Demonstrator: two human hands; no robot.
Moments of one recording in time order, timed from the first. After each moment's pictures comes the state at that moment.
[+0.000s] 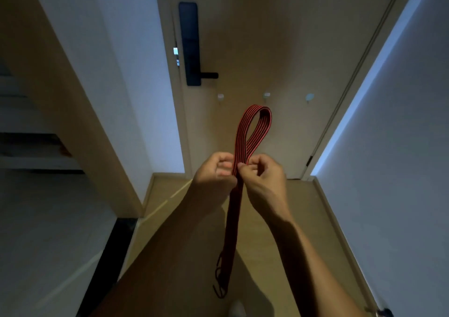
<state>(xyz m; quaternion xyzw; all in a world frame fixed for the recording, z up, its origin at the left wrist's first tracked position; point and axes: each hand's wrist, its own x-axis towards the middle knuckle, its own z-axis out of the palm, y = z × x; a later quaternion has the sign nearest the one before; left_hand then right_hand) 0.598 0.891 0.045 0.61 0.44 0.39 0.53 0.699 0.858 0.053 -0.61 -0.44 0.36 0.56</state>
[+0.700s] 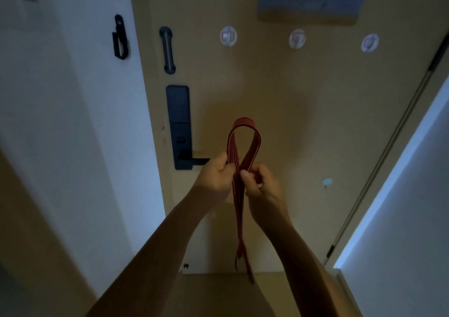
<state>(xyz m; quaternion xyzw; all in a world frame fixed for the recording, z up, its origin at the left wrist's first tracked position) 0.700 1.221 0.132 0.68 0.37 0.45 0.45 0.805 1.187 0.107 -0.53 -0.56 0.28 0.57</state>
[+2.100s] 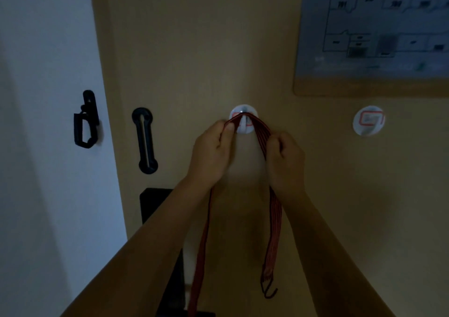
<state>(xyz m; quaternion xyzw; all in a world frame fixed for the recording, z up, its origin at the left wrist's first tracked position) 0.744 1.599 0.265 0.69 0.35 0.62 0.08 0.871 1.575 0.256 -0.47 -0.56 0.05 0.68</state>
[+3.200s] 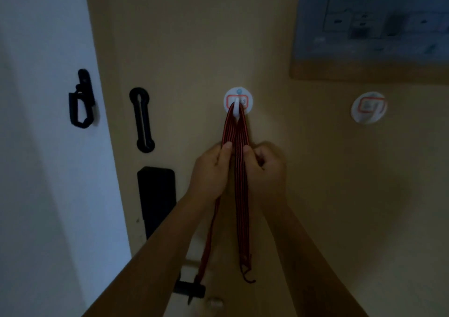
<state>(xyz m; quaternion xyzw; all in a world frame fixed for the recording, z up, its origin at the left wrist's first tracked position) 0.764 1.584 0.211 0.64 0.43 0.61 0.19 0.867 1.576 0.211 -0.44 -0.59 0.10 0.67</state>
